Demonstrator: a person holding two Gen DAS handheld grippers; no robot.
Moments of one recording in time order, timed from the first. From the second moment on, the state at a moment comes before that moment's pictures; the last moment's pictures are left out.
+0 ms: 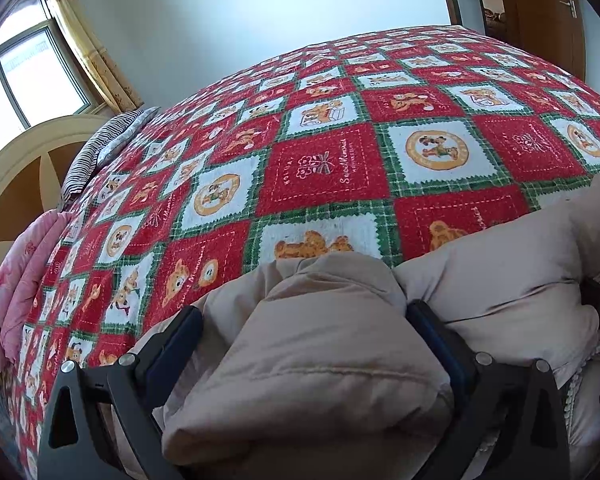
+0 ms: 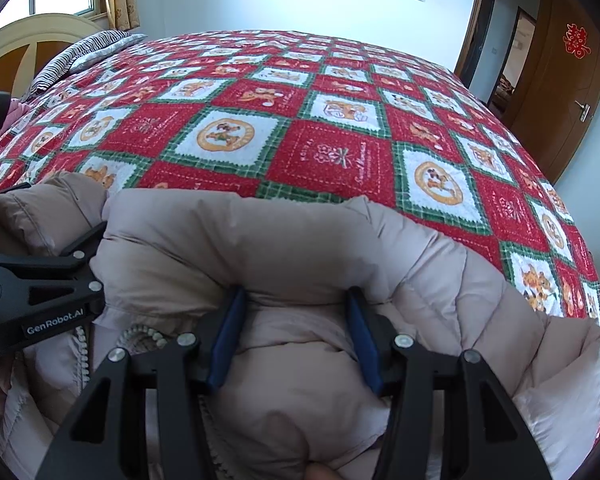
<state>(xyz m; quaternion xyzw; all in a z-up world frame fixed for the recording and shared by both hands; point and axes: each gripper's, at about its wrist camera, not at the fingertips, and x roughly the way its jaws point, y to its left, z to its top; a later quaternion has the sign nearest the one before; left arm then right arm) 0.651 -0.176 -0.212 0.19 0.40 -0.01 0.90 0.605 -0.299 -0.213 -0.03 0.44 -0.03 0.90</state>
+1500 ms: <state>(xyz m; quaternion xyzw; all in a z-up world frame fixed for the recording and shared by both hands) 0.432 -0.006 -0.156 0.17 0.38 -0.01 0.91 0.413 -0.365 -0.172 0.03 0.43 -0.06 0.90</state>
